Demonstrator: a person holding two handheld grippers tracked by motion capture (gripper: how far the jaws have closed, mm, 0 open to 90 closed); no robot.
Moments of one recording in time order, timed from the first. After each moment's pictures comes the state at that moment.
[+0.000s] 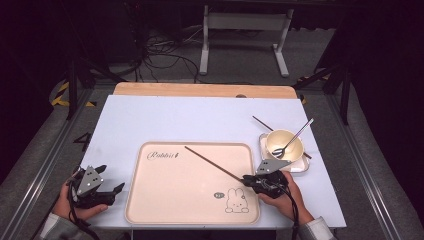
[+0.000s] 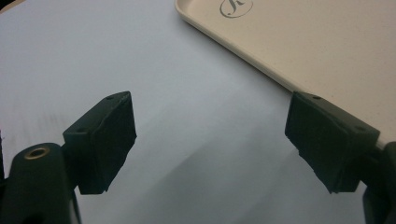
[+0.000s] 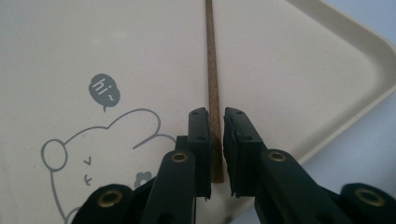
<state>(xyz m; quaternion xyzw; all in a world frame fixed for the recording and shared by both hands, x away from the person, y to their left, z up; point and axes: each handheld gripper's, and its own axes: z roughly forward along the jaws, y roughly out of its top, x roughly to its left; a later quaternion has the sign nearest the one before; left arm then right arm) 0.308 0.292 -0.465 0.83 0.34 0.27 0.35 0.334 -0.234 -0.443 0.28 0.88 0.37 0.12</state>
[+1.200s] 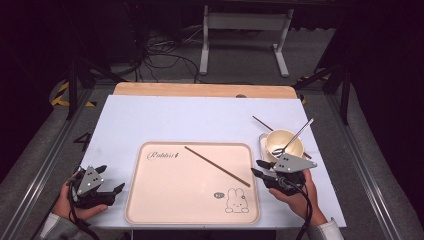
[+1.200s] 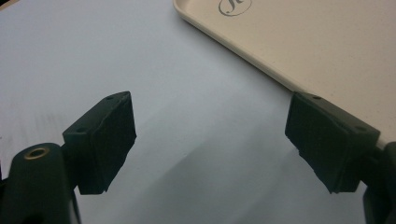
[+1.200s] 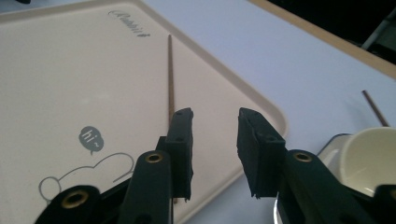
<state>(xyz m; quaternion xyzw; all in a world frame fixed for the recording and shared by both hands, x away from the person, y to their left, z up) 0.309 0.291 -0.466 0.83 0.34 0.27 0.35 0.316 -0.259 -0.392 0.27 0.83 0.43 0.23</state>
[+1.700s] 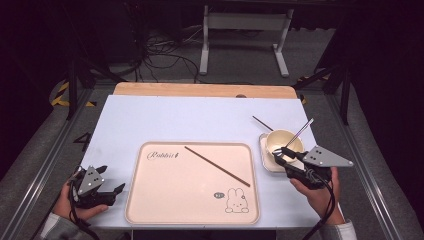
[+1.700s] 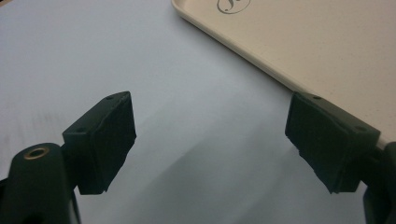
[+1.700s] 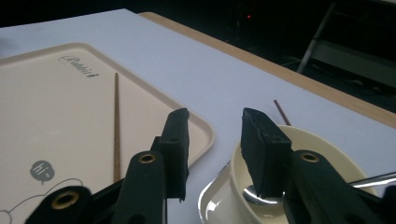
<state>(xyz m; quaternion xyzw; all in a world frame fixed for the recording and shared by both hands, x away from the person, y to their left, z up) 0.309 0.290 -0.466 0.83 0.34 0.26 0.35 0.312 -0.308 -0.366 0.33 0.77 0.47 0.29</state>
